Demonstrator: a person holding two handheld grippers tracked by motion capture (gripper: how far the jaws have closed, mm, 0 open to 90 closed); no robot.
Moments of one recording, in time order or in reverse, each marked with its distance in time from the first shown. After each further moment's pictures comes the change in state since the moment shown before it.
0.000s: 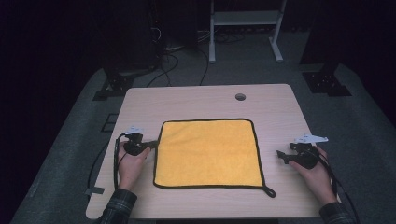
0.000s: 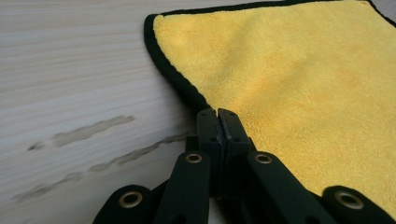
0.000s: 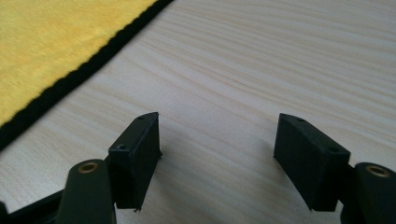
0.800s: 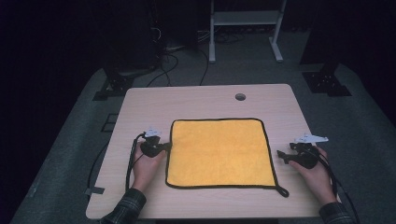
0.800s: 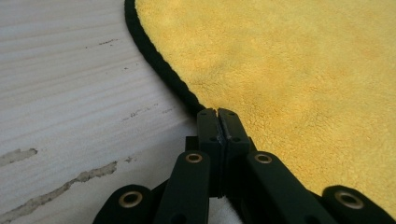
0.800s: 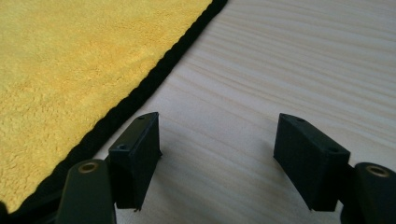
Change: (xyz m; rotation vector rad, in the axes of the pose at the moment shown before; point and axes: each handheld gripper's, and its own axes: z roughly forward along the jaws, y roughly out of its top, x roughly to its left) left arm -0.038 -0.002 0.041 0.033 -0.033 0.097; right arm 0.000 0.000 0.000 0.000 -0.004 0.005
